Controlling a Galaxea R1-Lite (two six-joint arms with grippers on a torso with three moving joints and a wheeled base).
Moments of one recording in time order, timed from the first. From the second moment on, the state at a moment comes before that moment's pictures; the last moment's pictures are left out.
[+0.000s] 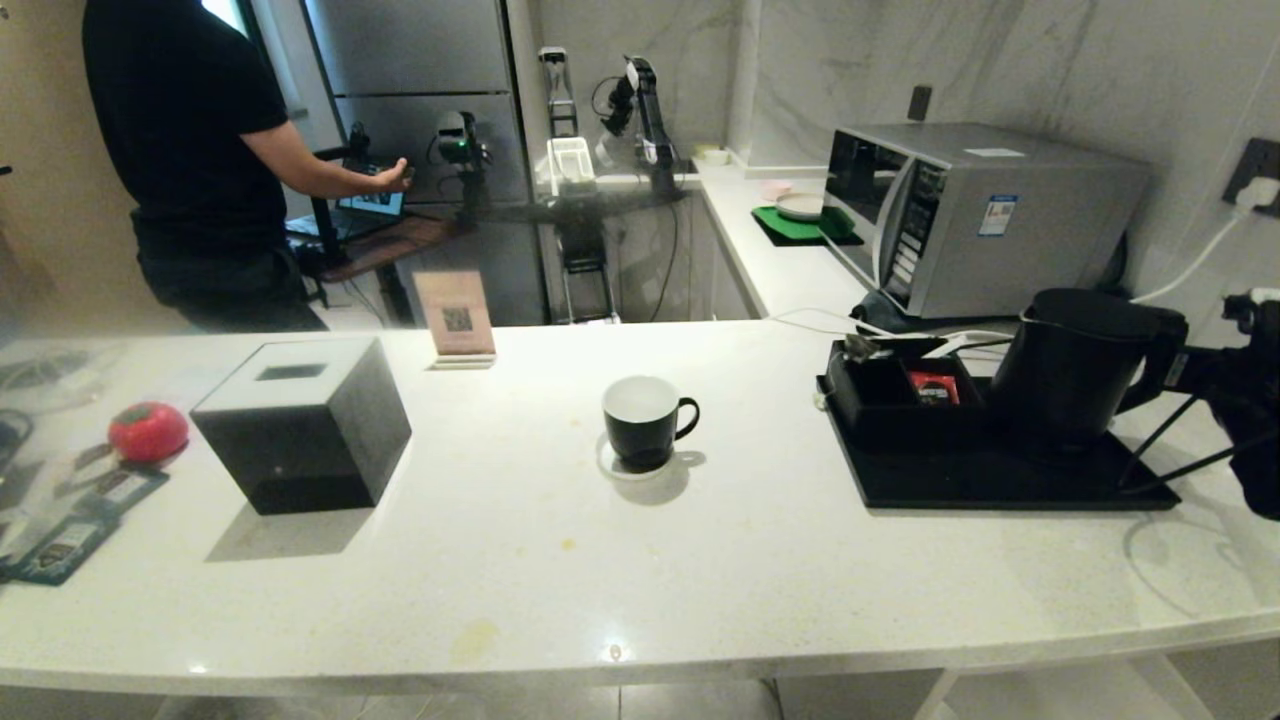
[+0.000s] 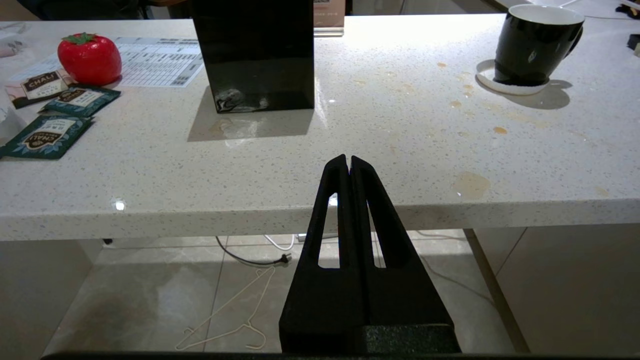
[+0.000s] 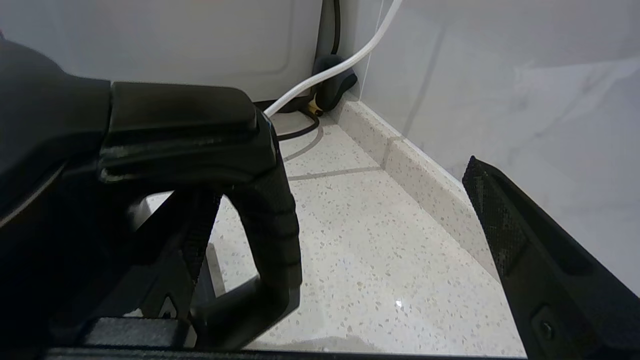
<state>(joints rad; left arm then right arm) -0.01 0.00 0.00 0.00 0.01 -0.01 -0.47 2.27 -1.15 -1.22 -0.04 -0.11</state>
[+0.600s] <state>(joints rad) -0.01 0.00 0.00 0.00 0.02 -0.01 -0.46 2.29 -1.17 -1.23 -0.04 -0.11</state>
